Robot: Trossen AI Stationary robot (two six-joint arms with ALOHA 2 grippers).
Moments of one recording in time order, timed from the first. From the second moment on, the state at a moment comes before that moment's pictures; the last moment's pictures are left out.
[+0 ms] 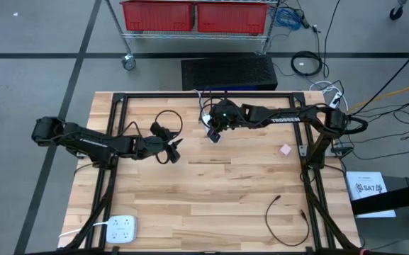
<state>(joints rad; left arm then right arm) -0.03 1.20 0.48 0.17 -0.56 -0.26 -0.29 1.73 1.17 -0.17 0.05 0.22</state>
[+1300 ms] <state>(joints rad) -0.03 1.20 0.48 0.17 -0.56 -0.28 -0.28 1.73 1.11 -0.17 0.11 0.23</state>
